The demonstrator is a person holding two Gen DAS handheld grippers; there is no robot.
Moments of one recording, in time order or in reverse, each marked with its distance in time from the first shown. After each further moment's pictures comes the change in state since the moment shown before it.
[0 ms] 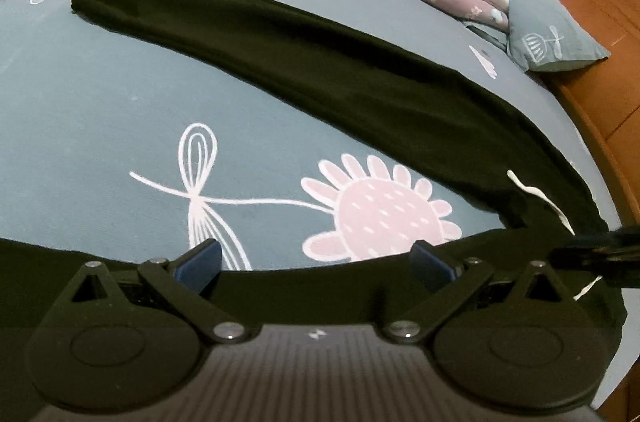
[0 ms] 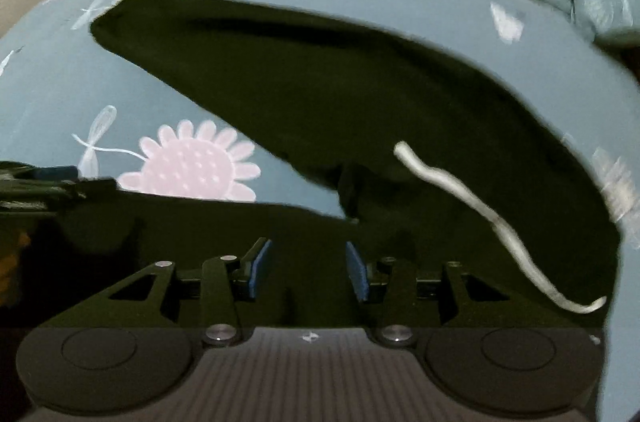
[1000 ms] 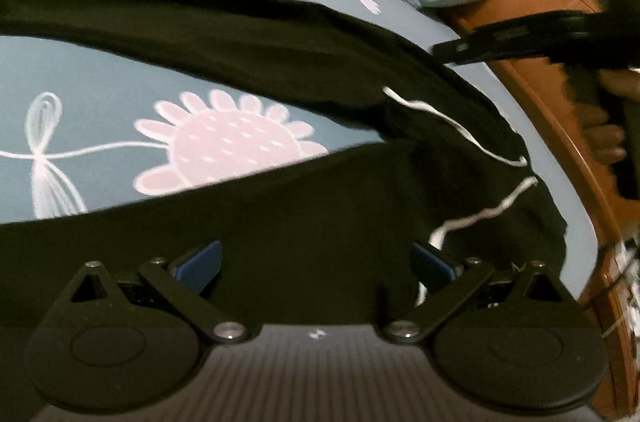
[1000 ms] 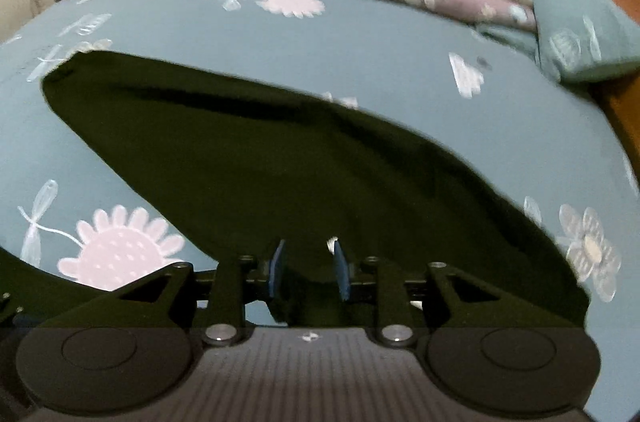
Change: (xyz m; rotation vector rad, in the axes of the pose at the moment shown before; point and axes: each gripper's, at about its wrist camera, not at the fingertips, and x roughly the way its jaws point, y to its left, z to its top) left arm 0.003 -0.058 -0.040 0.177 0.082 -0.238; right arm -0.027 -0.013 0.057 -0.054 -0.167 -0.119
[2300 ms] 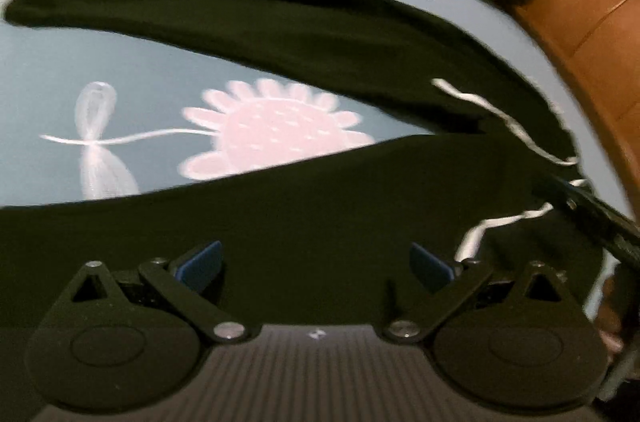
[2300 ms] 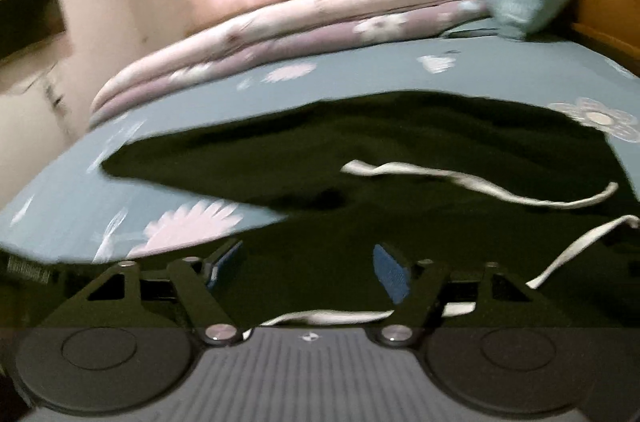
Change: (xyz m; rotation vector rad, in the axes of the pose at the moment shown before) left arm 0.003 -0.016 0.006 -0.039 0.075 0.136; right arm -0.043 -0.026 -0.181 0.356 -0.333 0.159
